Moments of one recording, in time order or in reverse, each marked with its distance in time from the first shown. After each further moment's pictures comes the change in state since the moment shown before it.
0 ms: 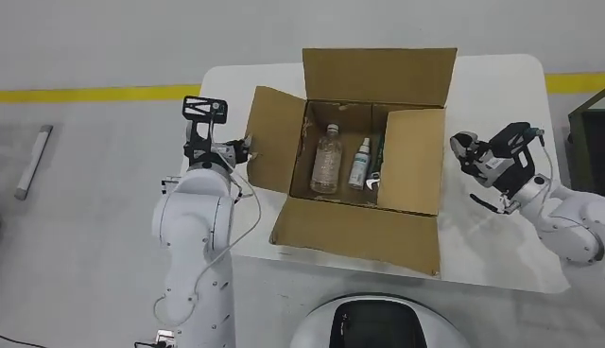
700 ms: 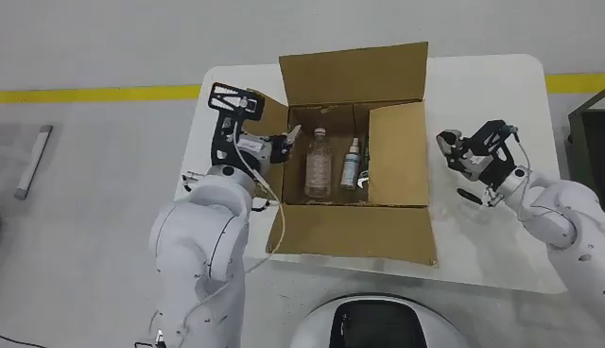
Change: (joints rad) left arm -0.014 -0.005 0.153 -0.117 -0.303 -0.025 -0.005; right arm 0.067 -0.011 -0.042 0.123 -0.112 -0.072 -0.084
